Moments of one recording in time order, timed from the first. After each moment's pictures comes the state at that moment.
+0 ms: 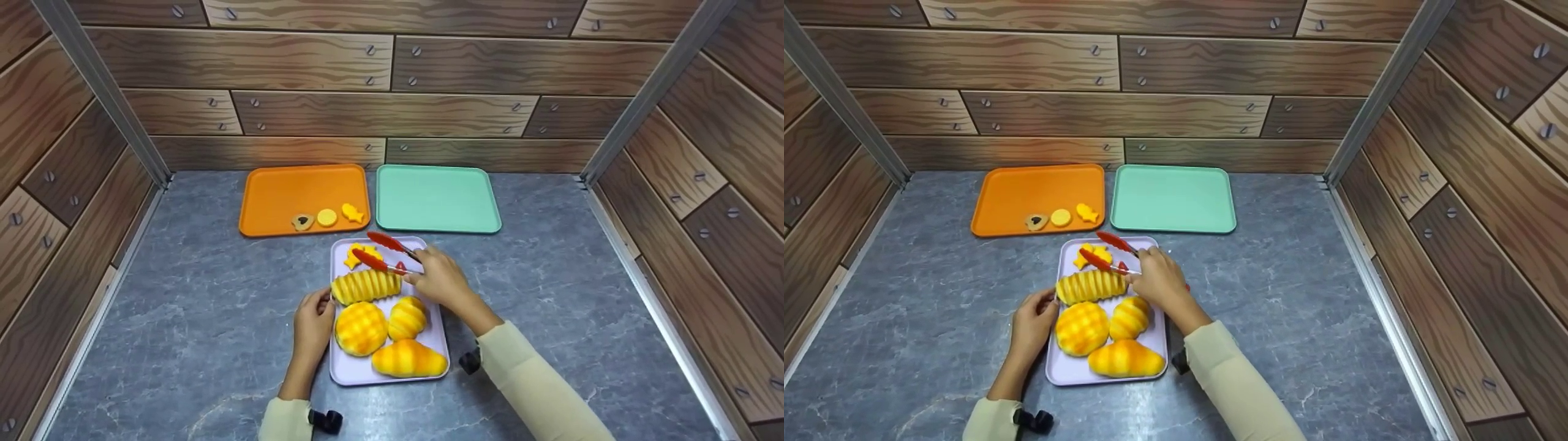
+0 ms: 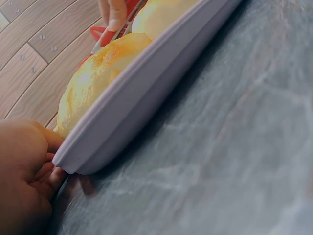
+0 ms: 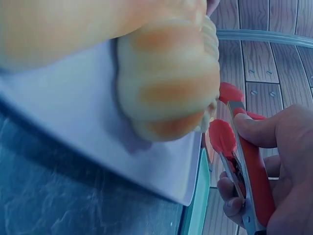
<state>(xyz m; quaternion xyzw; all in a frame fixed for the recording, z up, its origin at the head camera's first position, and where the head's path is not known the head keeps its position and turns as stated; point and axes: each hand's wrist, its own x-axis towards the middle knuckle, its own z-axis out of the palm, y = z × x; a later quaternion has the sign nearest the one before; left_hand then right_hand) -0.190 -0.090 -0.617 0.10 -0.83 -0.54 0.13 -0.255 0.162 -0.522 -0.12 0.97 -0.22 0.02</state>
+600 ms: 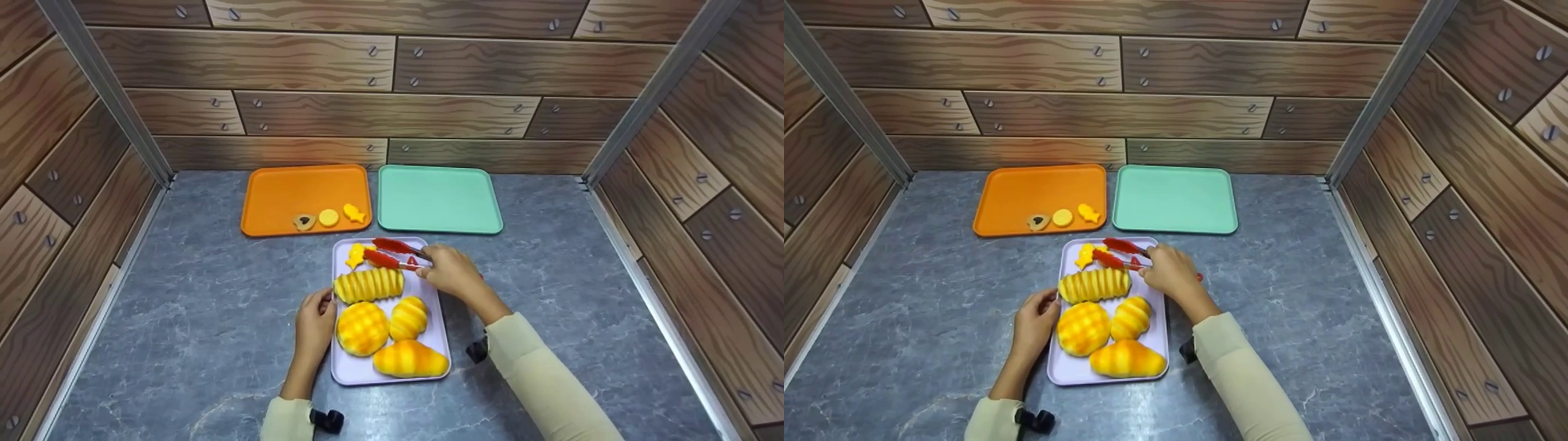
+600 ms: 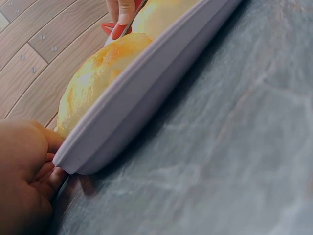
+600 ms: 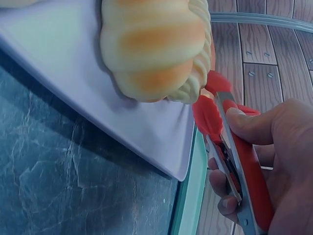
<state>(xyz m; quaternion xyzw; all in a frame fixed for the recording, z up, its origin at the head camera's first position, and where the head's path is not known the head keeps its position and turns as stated) -0.190 -0.090 -0.617 0.09 -0.82 -0.54 0.14 -0.269 0.180 -0.514 -0.13 0.97 -0.20 0.05</state>
